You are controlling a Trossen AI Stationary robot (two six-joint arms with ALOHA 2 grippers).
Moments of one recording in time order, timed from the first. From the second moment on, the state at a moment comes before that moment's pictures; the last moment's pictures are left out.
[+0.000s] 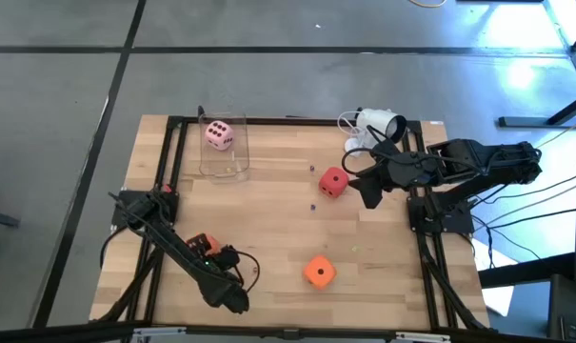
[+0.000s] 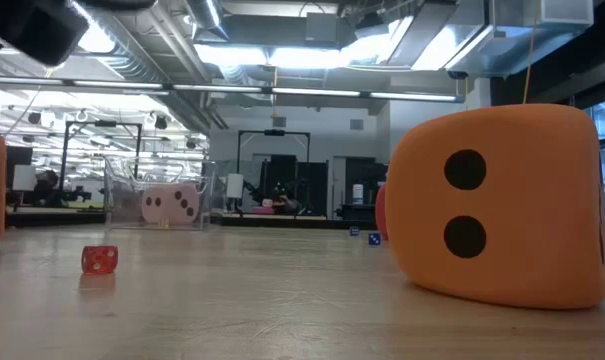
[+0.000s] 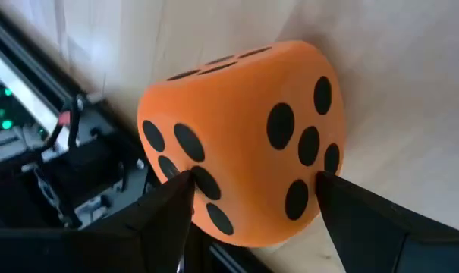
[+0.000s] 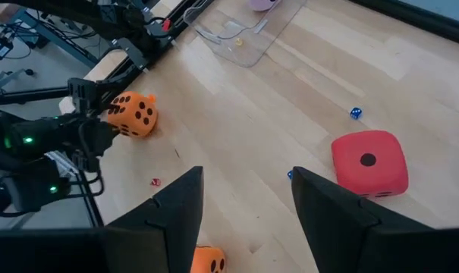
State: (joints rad) left arm -0.70 1.98 1.51 -1.58 -0.05 -1.23; right arm 0.26 1.19 1.47 -1.08 0.36 0.93
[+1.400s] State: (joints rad) left arm -0.71 1.94 1.42 -1.49 -0.17 -1.34; right arm 0.26 1.19 1.47 -0.95 0.27 0.97
